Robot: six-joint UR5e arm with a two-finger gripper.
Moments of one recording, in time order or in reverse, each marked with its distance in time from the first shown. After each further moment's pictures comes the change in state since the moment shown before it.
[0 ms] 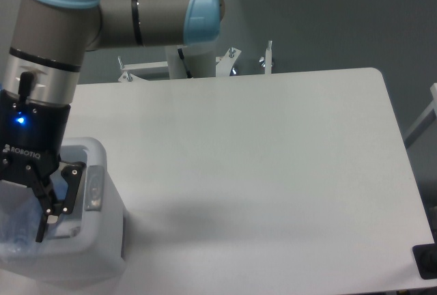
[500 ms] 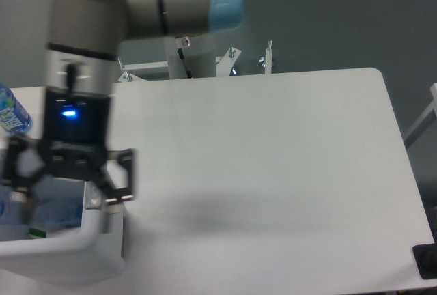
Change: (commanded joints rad) arm 0.190 0.084 -0.087 -0.052 0.247 0.211
